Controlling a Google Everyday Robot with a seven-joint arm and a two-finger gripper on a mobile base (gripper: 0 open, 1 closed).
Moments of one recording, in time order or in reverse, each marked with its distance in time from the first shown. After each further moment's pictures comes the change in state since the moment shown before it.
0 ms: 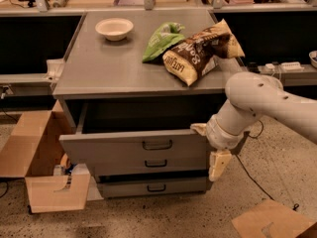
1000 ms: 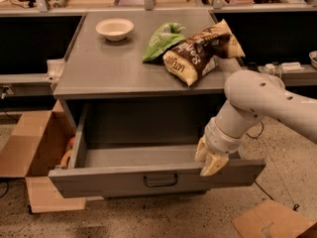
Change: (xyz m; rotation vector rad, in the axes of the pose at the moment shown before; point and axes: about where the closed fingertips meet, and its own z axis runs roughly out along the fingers) arm -0.018 0.026 -0.015 -0.038 -0.004 -0.012
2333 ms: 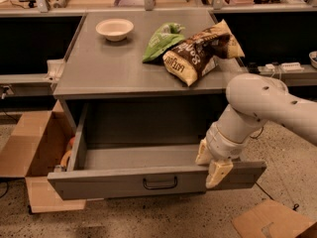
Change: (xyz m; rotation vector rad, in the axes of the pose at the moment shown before) arm -0.010 0.019 0.003 -0.030 -0.005 0.001
